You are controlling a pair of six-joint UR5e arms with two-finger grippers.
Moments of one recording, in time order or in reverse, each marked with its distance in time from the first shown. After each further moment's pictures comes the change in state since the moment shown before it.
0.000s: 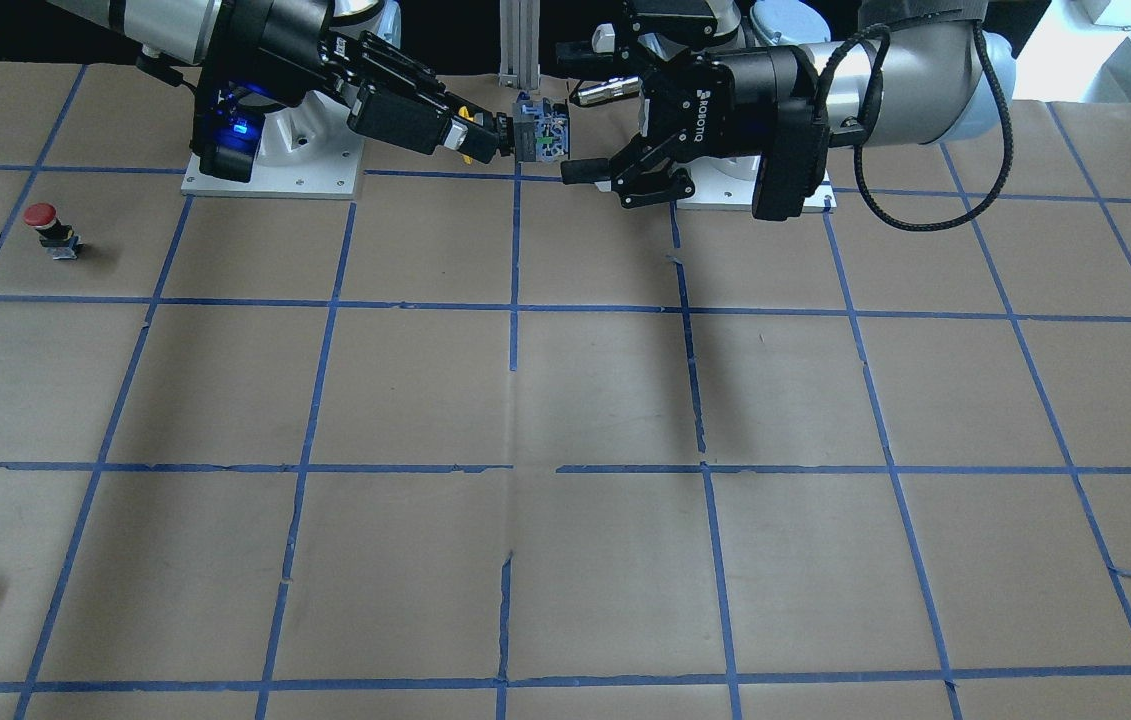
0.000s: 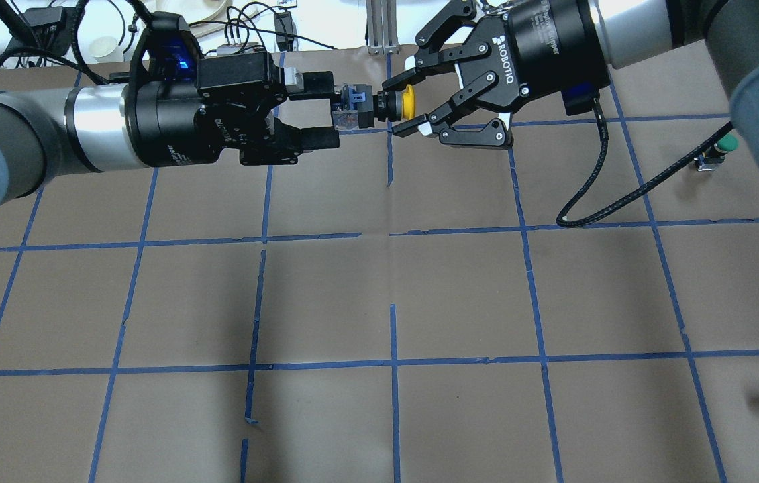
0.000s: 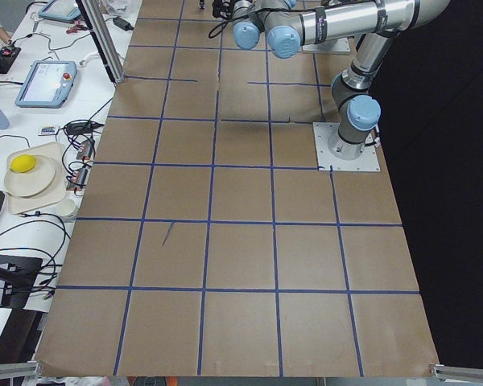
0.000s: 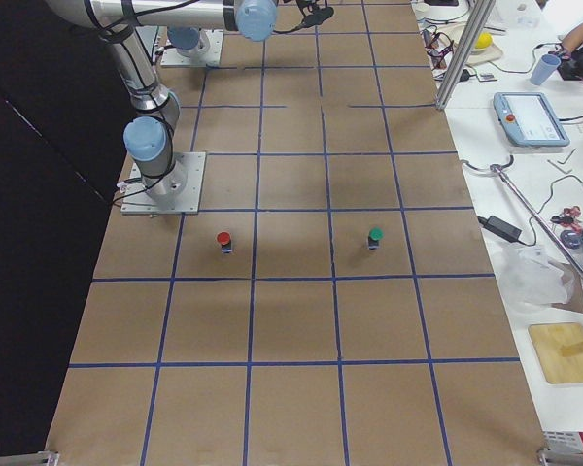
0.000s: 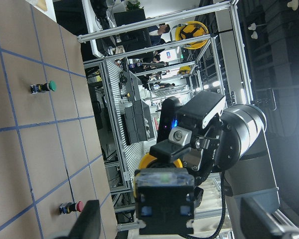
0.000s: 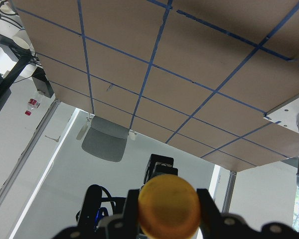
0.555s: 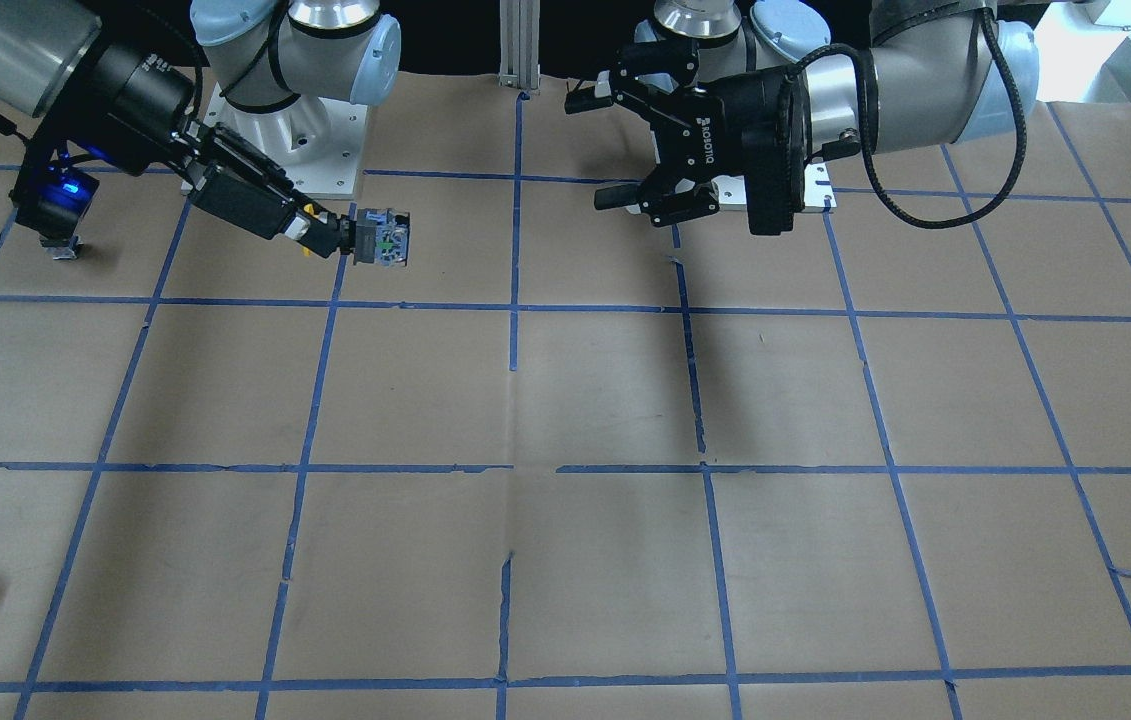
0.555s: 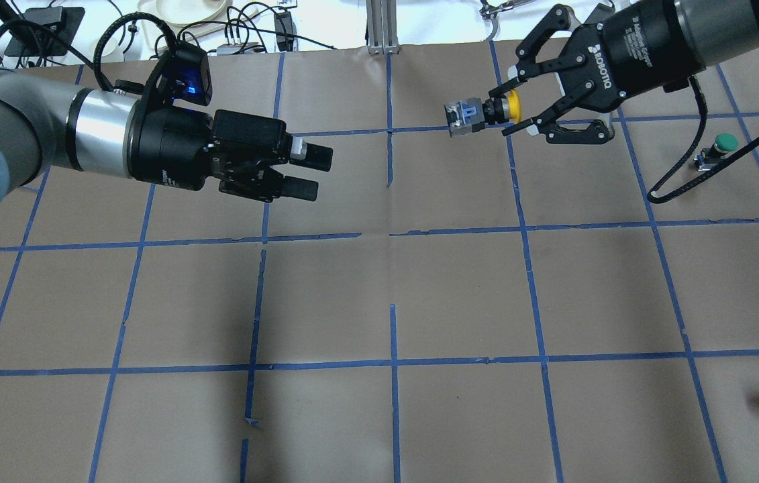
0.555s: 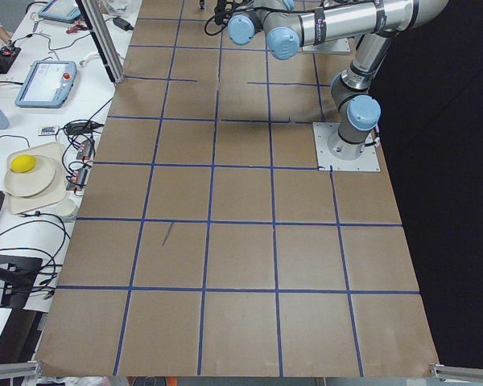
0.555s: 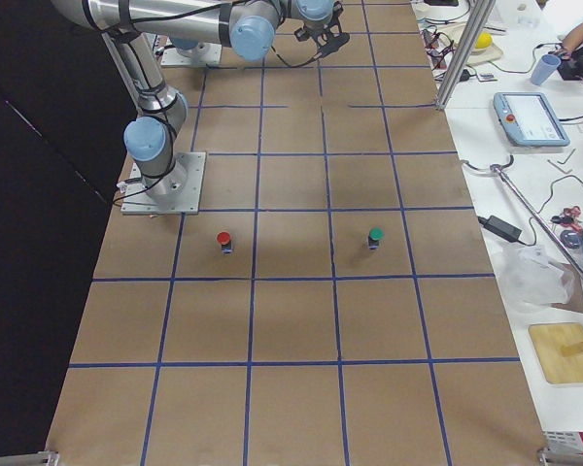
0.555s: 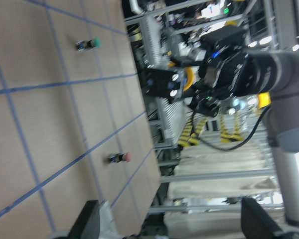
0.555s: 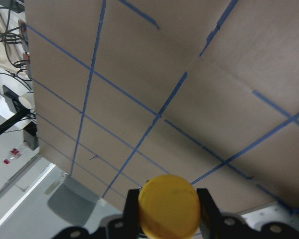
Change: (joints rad) left arm 0.014 -0.012 0.001 0.204 0.394 -0.147; right arm -0.169 0.007 0.027 0.012 -0.268 -0.415
